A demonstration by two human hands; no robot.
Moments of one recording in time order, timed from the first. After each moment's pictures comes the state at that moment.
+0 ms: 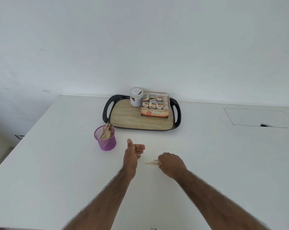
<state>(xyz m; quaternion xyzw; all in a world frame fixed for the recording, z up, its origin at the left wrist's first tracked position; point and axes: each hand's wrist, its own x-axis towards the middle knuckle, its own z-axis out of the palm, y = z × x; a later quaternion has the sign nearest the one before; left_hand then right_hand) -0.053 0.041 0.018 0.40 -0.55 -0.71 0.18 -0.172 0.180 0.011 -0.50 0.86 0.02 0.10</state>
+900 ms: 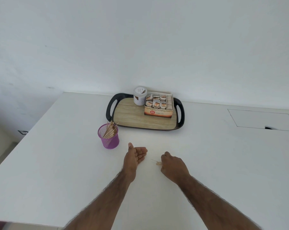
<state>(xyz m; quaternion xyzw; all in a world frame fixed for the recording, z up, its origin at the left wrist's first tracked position) -0.042 0.034 -0.008 0.40 -0.45 -0.78 0.17 -0.162 0.182 0.000 -0.49 0.87 0.02 0.08</state>
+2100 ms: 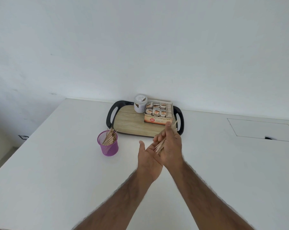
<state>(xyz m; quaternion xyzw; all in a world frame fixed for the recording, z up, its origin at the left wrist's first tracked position) -0.087 0.084 0.087 0.23 -0.11 -0.95 0.16 -0.156 0.118 0.124 -0.07 0.48 -0.82 0.29</state>
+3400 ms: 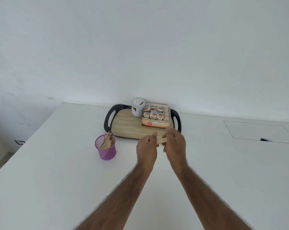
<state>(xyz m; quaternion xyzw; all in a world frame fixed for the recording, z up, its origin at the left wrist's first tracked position) -0.096 0.074 0.130 0.40 -0.59 -0.64 0.28 -0.171 0.141 0.133 -0.17 0.74 -0.64 0.08</state>
